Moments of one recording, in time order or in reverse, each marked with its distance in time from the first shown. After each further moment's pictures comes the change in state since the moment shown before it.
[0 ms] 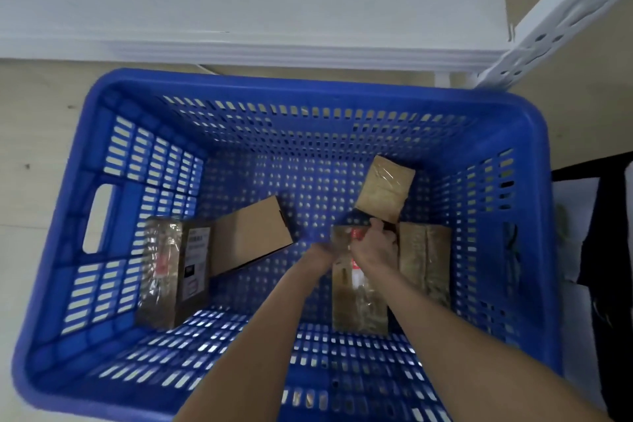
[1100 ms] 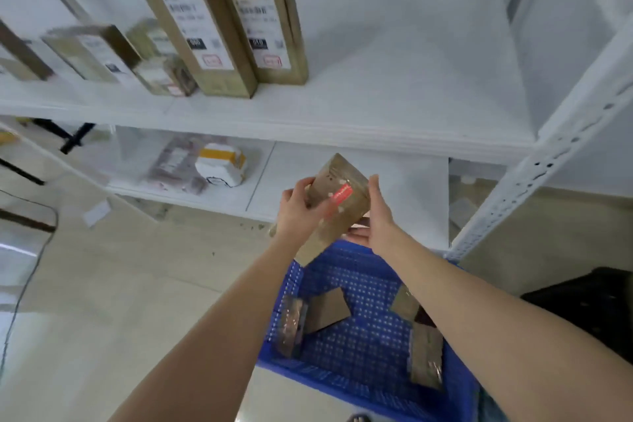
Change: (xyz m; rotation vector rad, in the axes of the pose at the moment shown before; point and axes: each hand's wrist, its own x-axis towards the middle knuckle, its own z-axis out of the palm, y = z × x) left_hand -0.525 0.196 -0.231 -0.011 0.631 0.699; right_hand -0.451 -0.286 -0.296 0.911 -0.375 -0.258
